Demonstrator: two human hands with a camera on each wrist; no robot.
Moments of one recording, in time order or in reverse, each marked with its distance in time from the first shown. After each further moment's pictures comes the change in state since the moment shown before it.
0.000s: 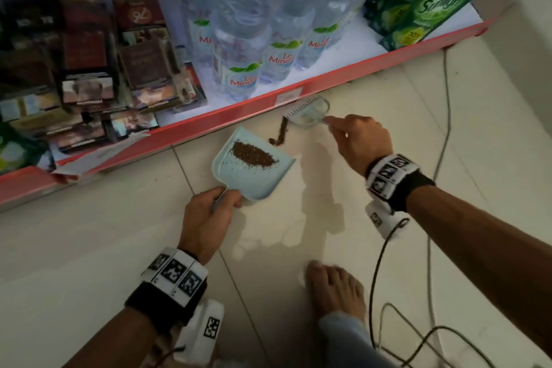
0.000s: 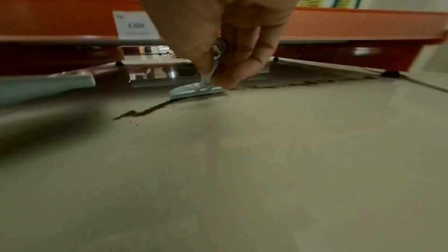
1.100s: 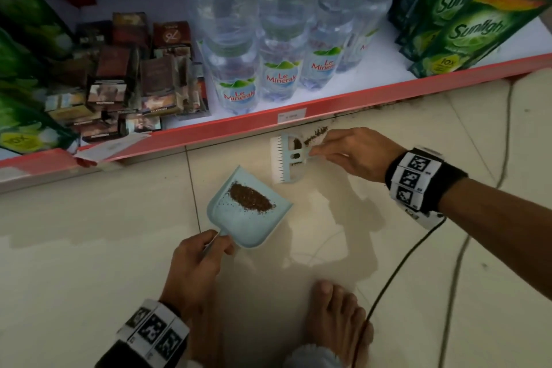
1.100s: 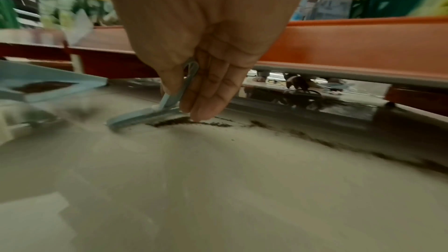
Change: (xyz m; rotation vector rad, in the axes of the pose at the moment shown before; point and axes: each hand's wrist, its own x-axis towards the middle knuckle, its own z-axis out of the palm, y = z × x) left_hand -0.063 -0.011 0.030 0.058 0.218 -0.116; right_hand 0.056 0.032 -0.012 0.208 -0.283 -0.809
